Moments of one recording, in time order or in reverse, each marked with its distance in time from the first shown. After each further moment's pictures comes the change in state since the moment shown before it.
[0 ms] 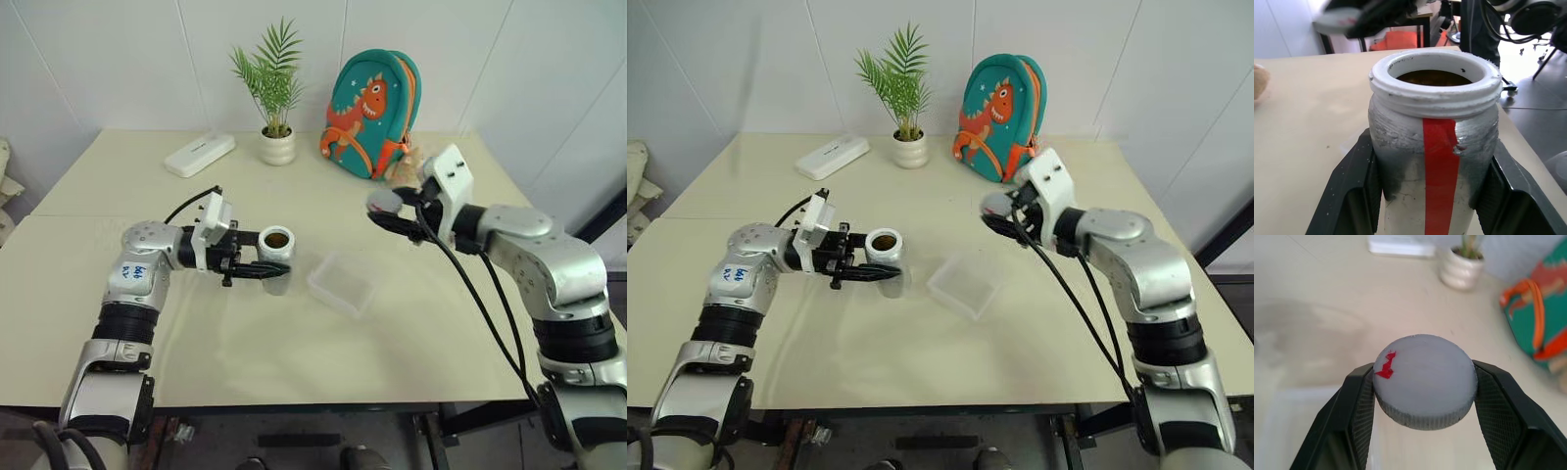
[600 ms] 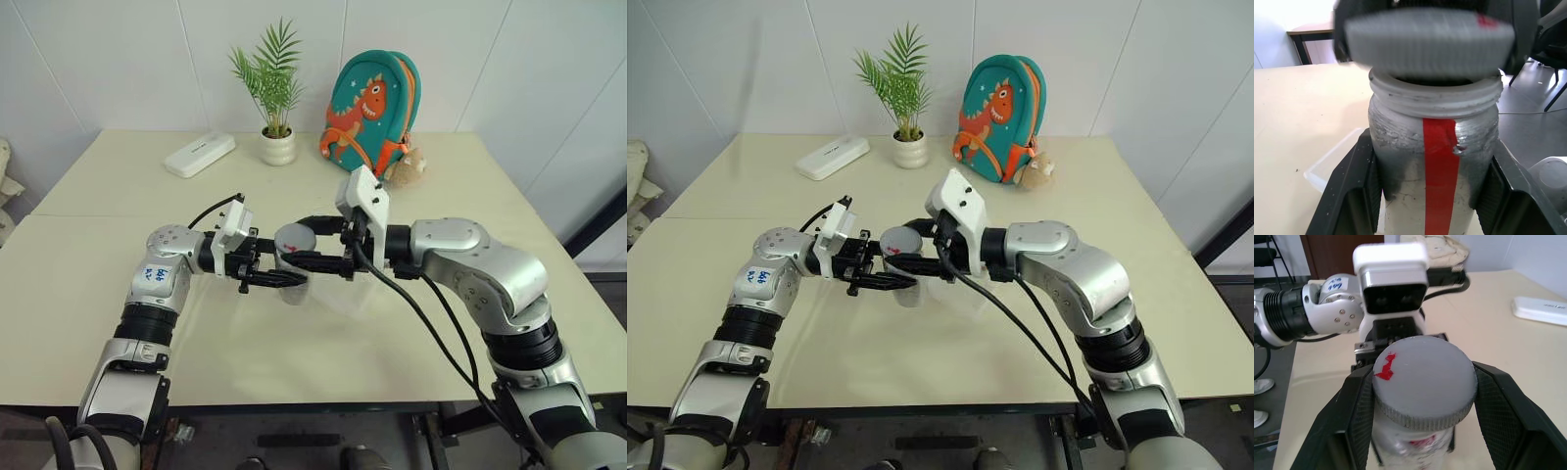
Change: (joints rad) left arm -0.014 -0.077 -0.061 0.001 0.001 -0.008 -0.067; right arm -0.225 0.207 0.187 -0.152 0.186 0.074 0.127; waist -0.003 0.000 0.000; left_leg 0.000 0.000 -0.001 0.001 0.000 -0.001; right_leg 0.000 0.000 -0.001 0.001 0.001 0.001
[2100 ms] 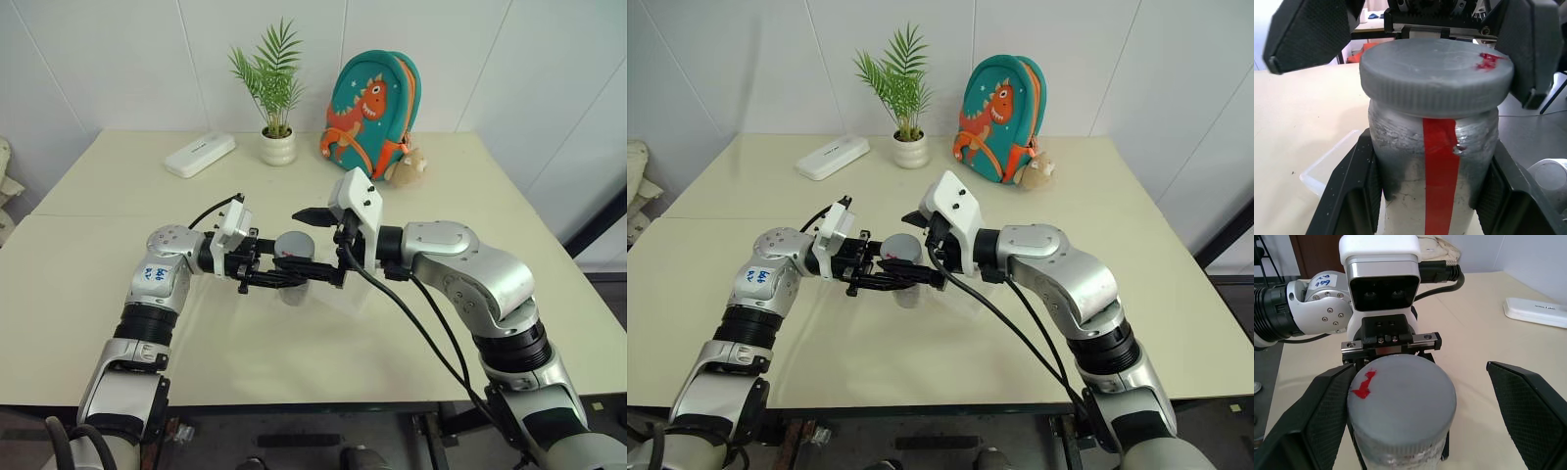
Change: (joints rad) left arm 0.000 0.001 0.000 -0.001 -0.012 0.009 -0.005; right arm 0.041 0.028 0.042 -0.008 -0.044 -0.035 -0.030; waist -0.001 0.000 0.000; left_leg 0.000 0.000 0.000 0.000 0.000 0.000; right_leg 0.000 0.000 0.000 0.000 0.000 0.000
